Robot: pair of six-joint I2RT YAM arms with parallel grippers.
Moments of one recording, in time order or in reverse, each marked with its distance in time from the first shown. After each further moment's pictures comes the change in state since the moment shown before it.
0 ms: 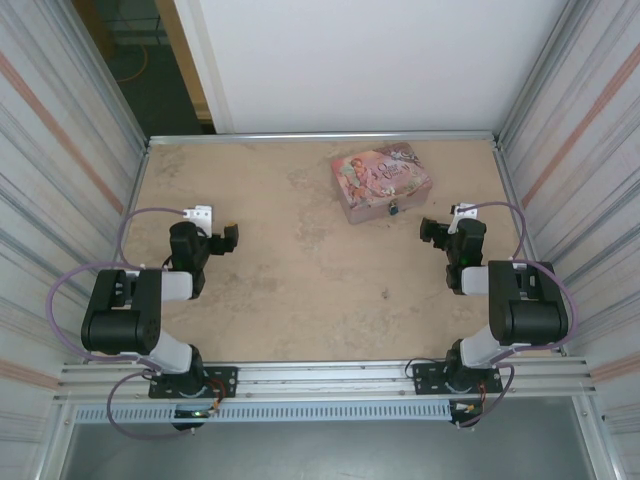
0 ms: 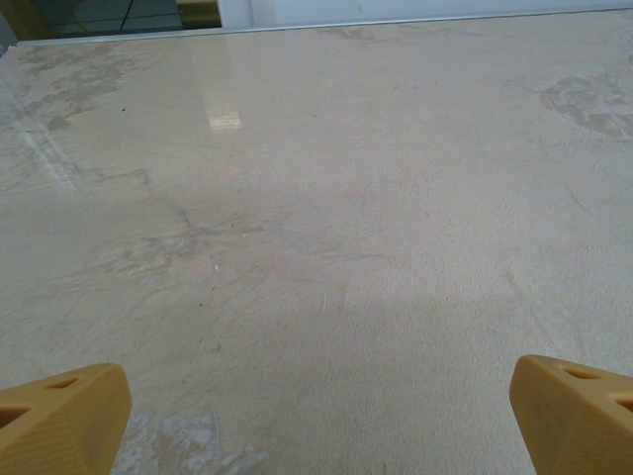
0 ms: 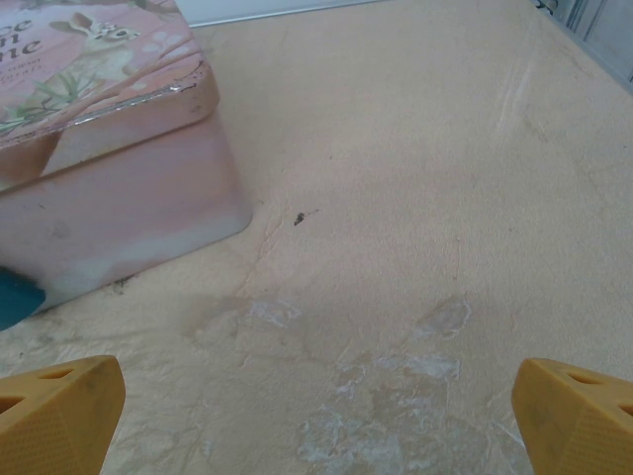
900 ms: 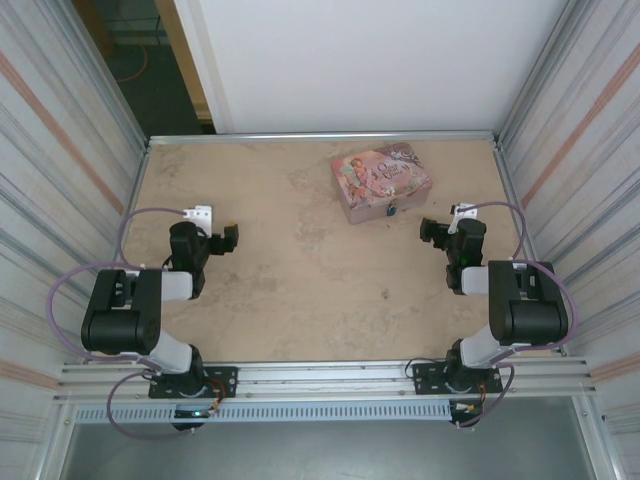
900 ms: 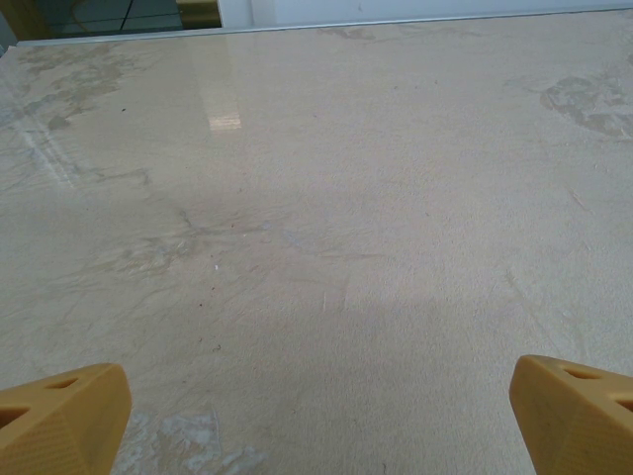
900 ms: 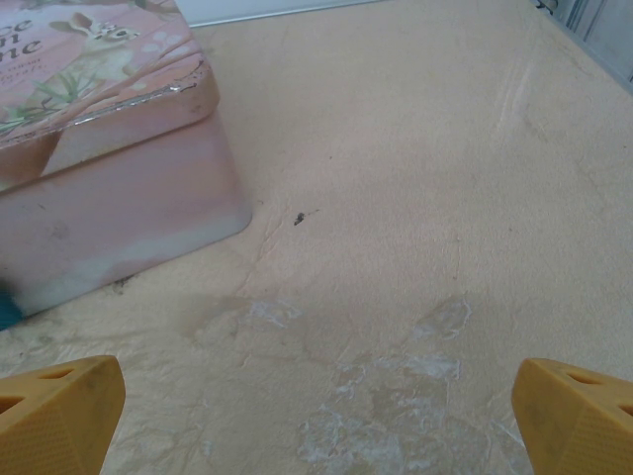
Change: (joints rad) left arm 0.000 0.000 0.000 0.000 0.000 0.000; right arm 0.000 0.000 0.000 0.000 0.000 0.000
